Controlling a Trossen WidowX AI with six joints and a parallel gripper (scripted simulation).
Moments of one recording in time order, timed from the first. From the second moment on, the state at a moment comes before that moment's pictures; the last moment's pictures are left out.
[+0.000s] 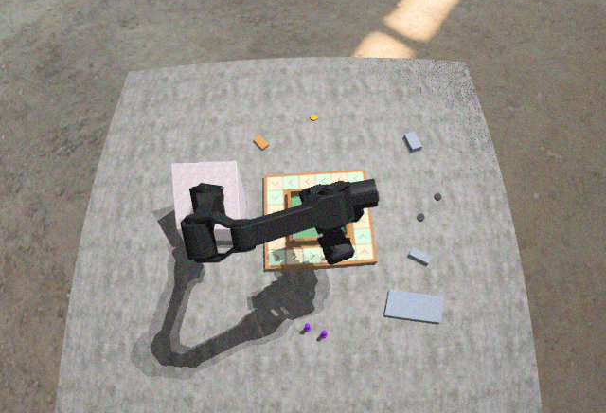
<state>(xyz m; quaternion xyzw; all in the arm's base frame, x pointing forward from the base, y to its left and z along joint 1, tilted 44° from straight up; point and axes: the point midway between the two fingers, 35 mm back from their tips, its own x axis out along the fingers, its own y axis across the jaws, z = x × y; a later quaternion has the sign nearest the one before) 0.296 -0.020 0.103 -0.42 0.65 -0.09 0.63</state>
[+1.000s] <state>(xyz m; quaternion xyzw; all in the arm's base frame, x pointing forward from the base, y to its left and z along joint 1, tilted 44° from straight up) 0.278 0.039 0.022 -0.68 0.61 0.24 0.33</state>
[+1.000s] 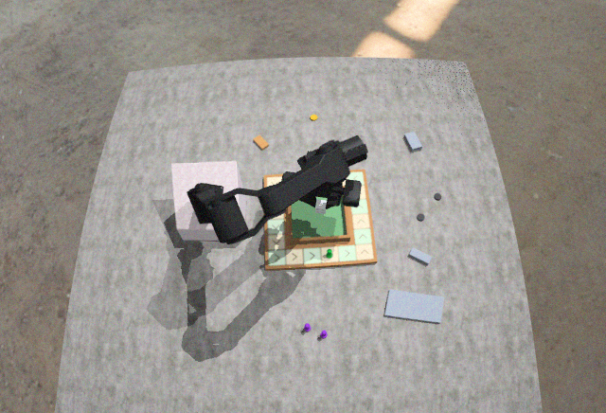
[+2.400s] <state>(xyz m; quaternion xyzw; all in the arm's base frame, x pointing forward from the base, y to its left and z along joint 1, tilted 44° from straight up) 0.258 0.034 -0.014 -0.52 0.45 0.55 0.47</state>
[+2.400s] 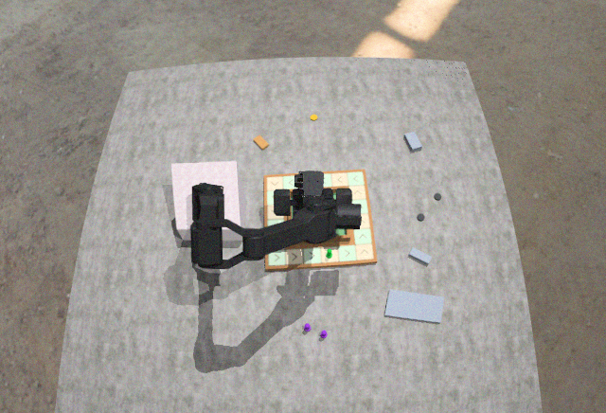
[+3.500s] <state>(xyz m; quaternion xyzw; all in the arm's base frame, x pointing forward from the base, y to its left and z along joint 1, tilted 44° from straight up) 0.270 0.043 0.038 -0.52 0.43 0.56 0.48</state>
